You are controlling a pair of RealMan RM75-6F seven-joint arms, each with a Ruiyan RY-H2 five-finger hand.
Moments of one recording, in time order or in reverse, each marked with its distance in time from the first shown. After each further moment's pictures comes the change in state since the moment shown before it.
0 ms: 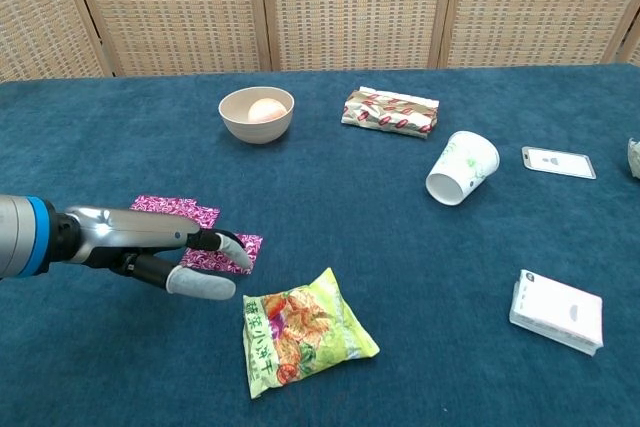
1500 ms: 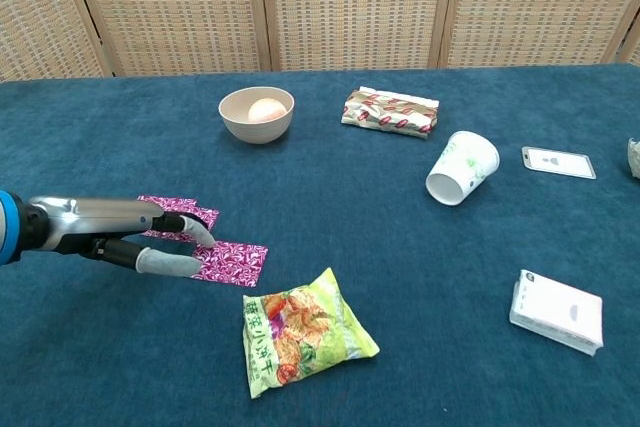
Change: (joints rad) left arm 0.066 0.006 0.003 0.073 0.015 0.048 -0.011; right arm -0.002 0.004 0.001 -0.013 -0.003 0.000 -0.010
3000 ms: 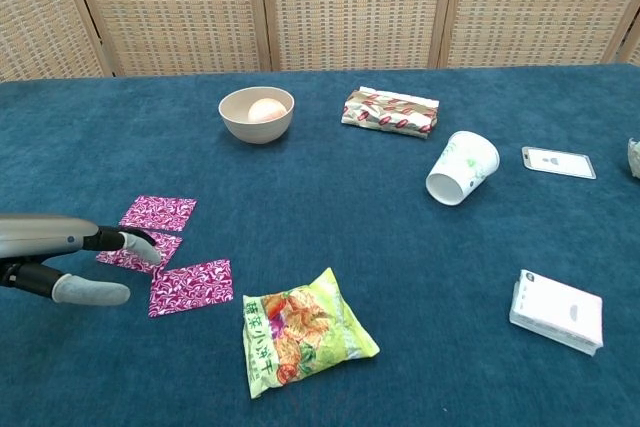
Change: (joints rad) left arm 0.123 0.123 0.063 -0.095 0.169 0.059 -0.037; right arm 0.005 0.003 -0.001 -0.008 -0.008 -0.002 0.004
